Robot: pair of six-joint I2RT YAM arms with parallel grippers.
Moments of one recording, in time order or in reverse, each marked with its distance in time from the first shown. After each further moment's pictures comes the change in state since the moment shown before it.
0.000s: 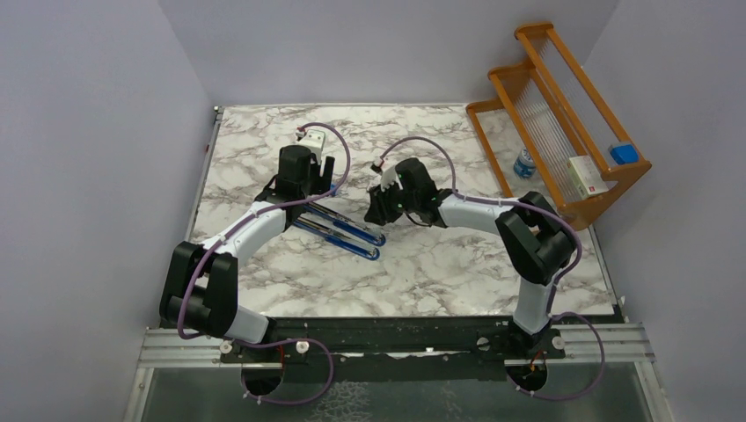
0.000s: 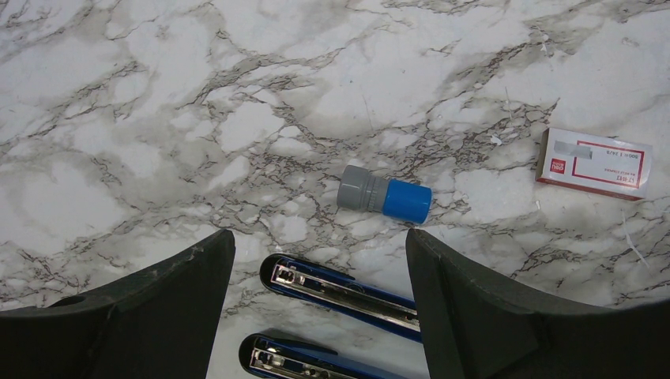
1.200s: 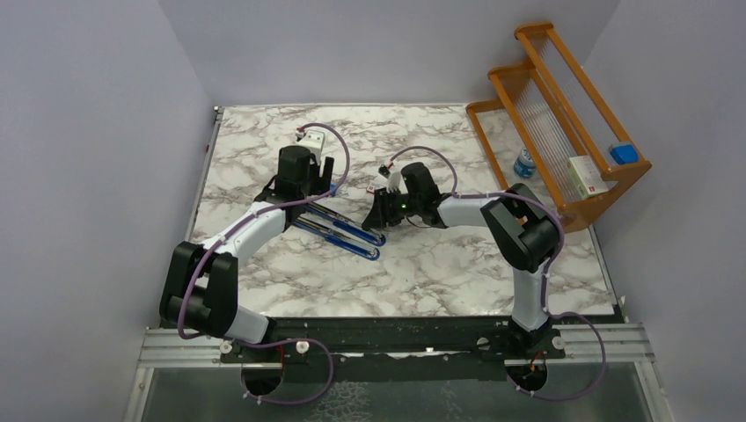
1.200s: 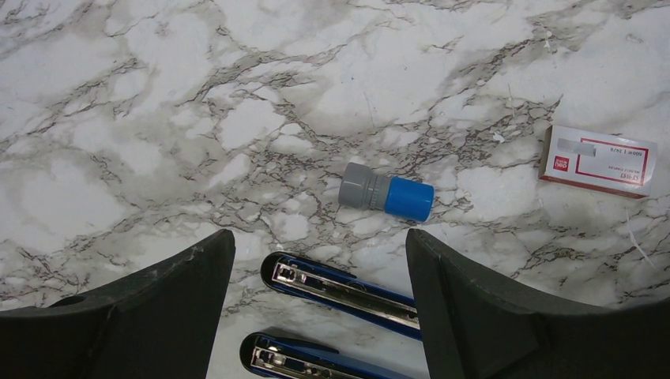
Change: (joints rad) left arm 0.003 0.000 -0.005 0.001 0.003 0.001; right arm -0.087 0.116 -0.050 0.177 -0.239 0.291
